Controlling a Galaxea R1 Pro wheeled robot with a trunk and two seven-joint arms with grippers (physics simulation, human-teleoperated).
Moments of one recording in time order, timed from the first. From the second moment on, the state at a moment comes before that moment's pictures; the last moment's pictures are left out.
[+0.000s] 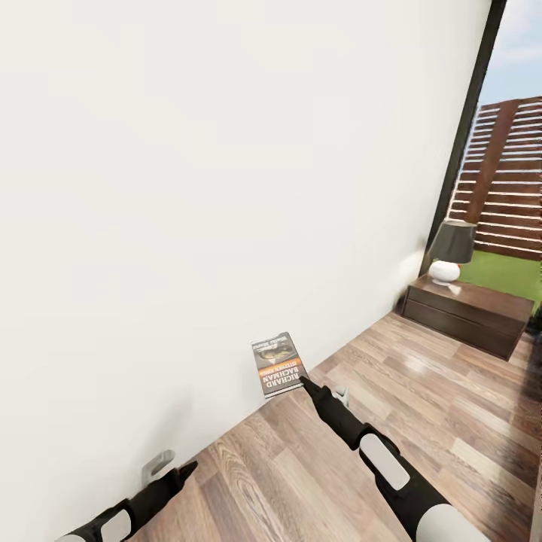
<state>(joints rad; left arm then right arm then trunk) -0.58 0.12 0.13 -0.02 0.50 -0.02 -0.55 -0.53 -0.05 0.33 -0.68 -1.27 0.21 0.54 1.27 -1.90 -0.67</state>
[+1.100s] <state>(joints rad) -0.58 0.12 0.13 -0.02 0.50 -0.02 -0.55 -0.53 -0.05 0.33 -0.68 -1.27 0.21 0.54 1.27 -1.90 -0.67</state>
